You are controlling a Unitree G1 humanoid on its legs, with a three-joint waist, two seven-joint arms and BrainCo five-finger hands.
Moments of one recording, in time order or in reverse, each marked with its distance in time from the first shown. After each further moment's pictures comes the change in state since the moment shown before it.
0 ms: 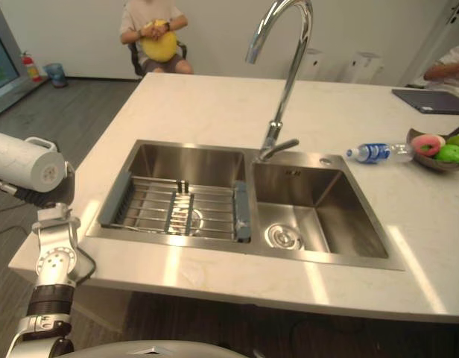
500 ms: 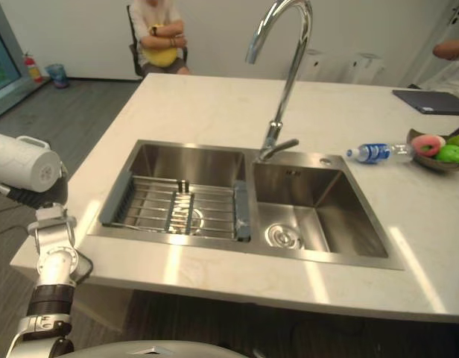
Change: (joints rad) left arm 0.001 -0.006 -0.010 -0.032 0.164 -0.113 0.063; right arm 0.000 0.001 -0.001 0.001 -0.042 -0.015 -0.003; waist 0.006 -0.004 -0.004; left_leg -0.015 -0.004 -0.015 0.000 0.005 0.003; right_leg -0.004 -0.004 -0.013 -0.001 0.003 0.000
